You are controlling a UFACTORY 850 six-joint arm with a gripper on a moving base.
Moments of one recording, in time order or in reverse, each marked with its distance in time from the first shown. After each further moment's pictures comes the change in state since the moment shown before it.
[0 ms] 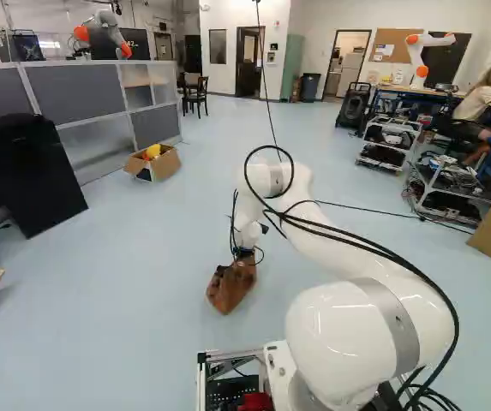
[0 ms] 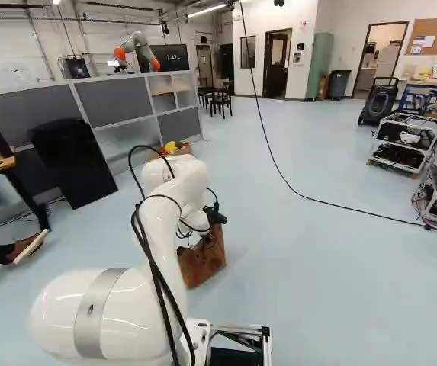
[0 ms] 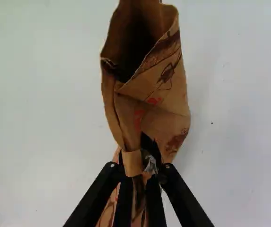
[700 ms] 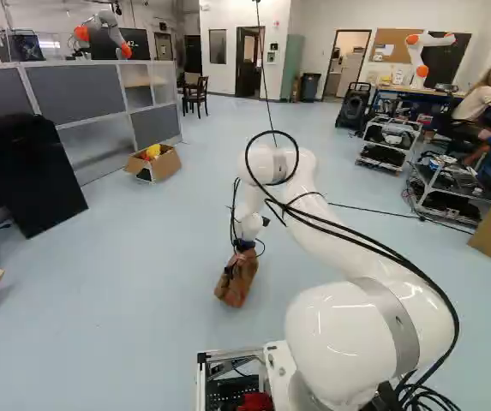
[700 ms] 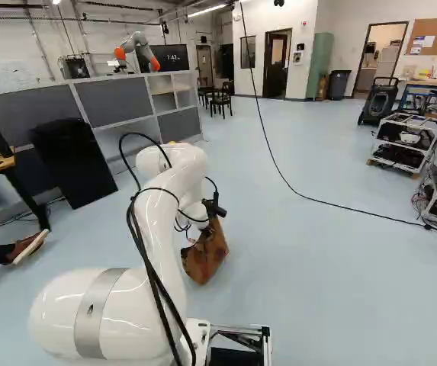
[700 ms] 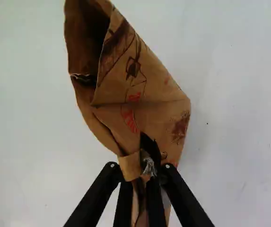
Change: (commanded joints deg) arm 0.0 7.3 6.7 0.0 0.0 0.0
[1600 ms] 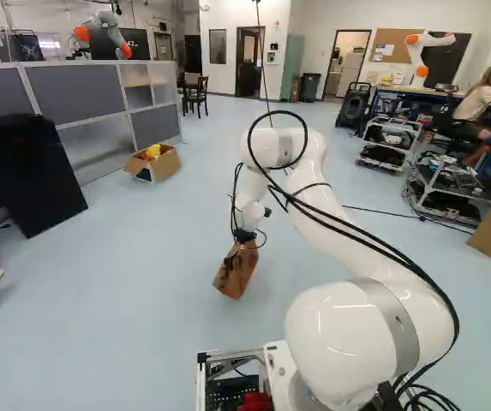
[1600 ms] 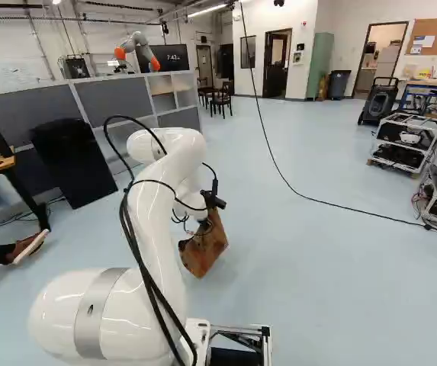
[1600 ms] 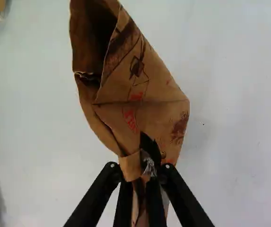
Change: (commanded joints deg) arm 0.0 9.3 7.8 0.0 0.0 0.0
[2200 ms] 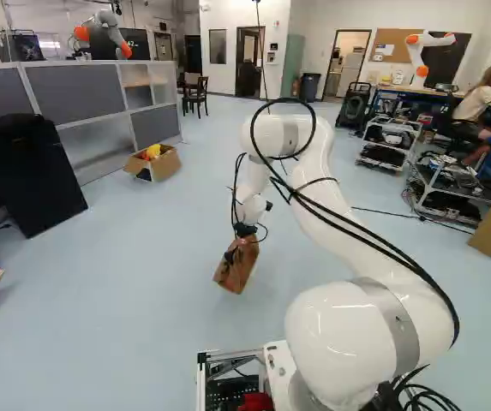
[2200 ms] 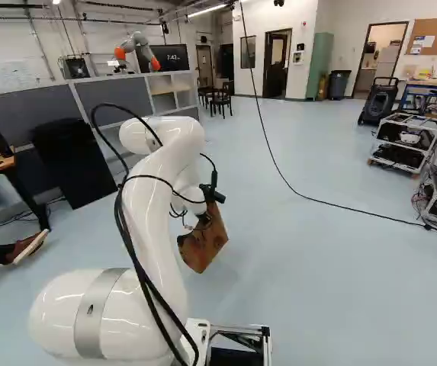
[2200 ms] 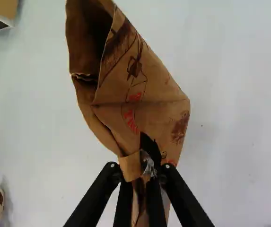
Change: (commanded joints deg) arm 0.0 6.0 4.6 0.0 0.0 0.0
